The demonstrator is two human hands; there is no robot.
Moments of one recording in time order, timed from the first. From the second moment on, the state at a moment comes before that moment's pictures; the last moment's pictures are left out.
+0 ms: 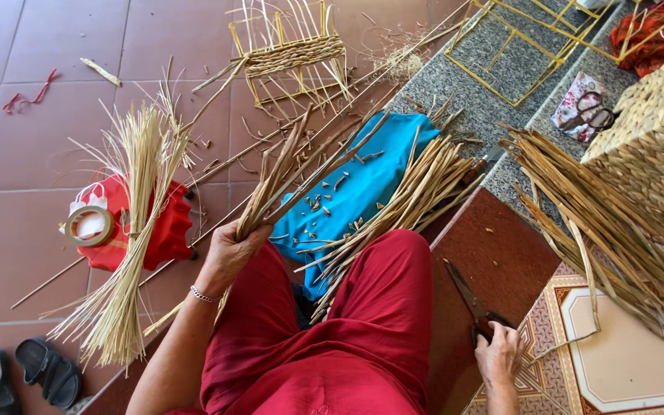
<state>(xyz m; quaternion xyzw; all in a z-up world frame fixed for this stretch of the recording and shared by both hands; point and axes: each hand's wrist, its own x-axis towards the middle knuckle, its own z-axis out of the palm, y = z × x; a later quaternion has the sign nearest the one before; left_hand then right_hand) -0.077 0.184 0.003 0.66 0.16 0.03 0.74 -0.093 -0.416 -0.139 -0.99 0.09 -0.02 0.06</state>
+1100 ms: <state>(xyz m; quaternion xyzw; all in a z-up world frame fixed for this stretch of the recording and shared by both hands) -0.107 0.178 0.014 0.73 0.20 0.16 0.64 -0.003 -0.111 0.005 -0.75 -0.20 0.10 0.62</state>
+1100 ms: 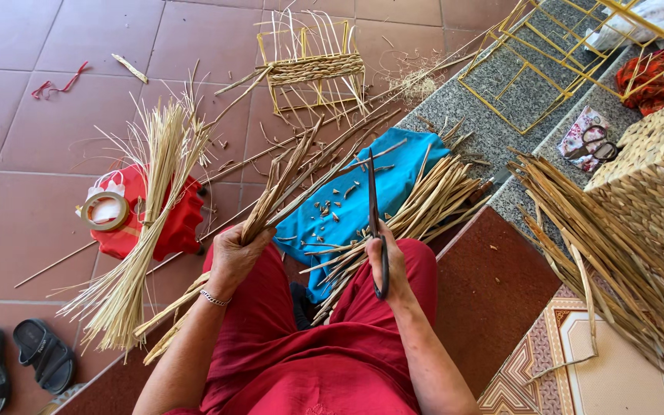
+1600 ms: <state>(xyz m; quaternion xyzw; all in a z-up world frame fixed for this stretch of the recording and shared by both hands) -0.109 0.188 0.008 0.70 0.21 0.15 0.66 0.000 -0.094 -0.009 -0.65 -0.17 0.14 0.73</state>
